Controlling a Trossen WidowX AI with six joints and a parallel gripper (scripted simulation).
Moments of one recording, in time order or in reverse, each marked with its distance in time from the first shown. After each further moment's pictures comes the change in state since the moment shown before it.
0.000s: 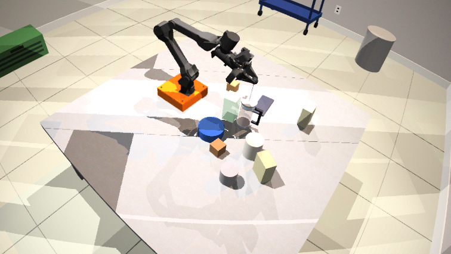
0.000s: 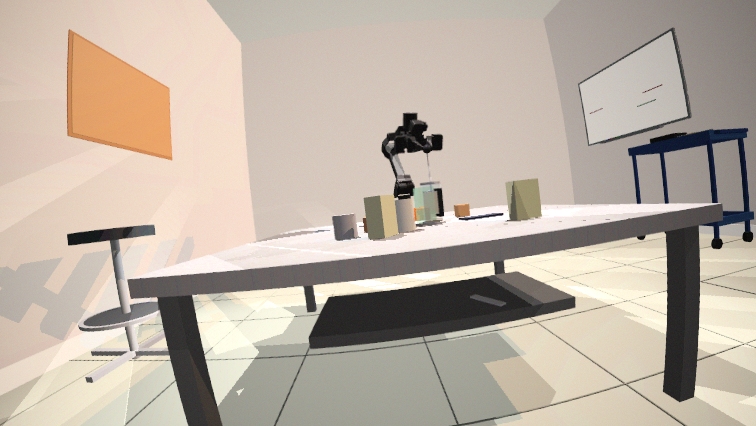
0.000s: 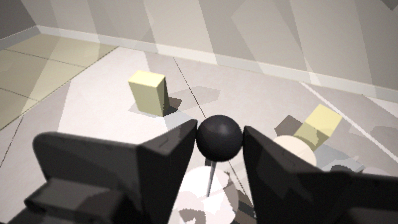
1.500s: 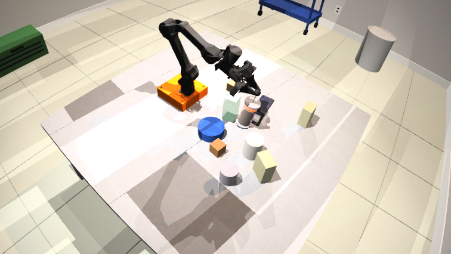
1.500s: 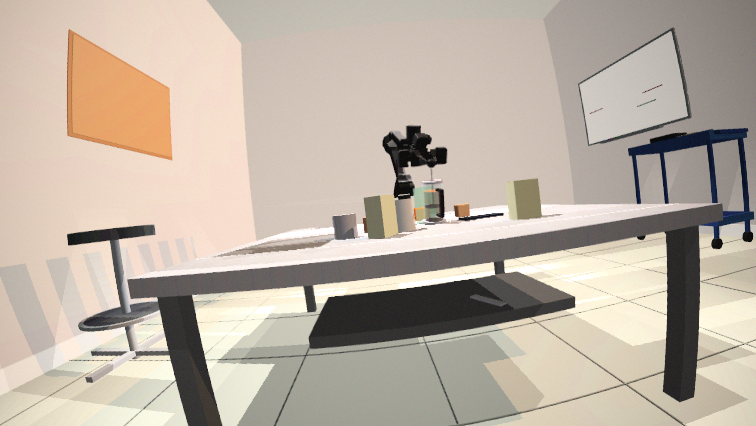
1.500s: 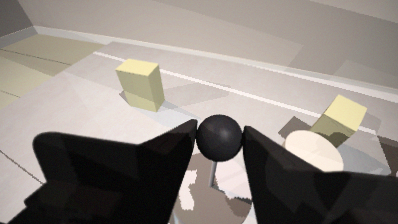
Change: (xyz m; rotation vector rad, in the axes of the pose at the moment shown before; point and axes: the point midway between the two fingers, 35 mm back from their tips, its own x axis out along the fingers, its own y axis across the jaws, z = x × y) arm 0.044 -0.001 -0.042 0.001 -0.021 -0.001
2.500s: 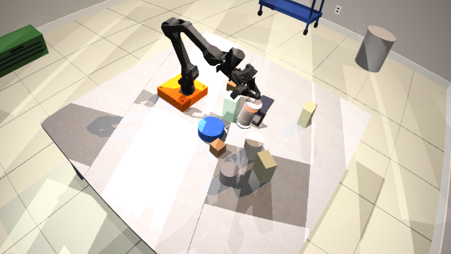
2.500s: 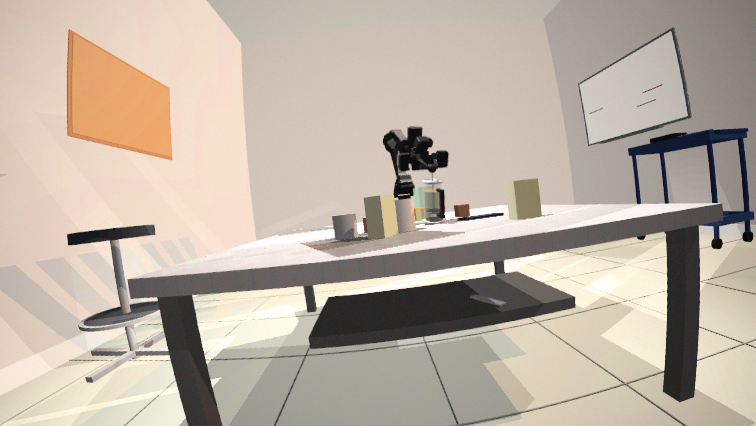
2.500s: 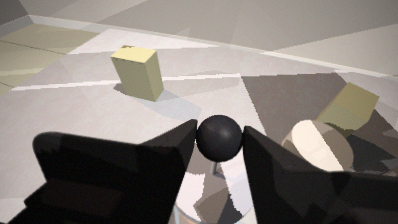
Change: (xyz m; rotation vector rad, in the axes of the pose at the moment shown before) arm 0.010 0.000 -0.010 0.000 0.050 0.000
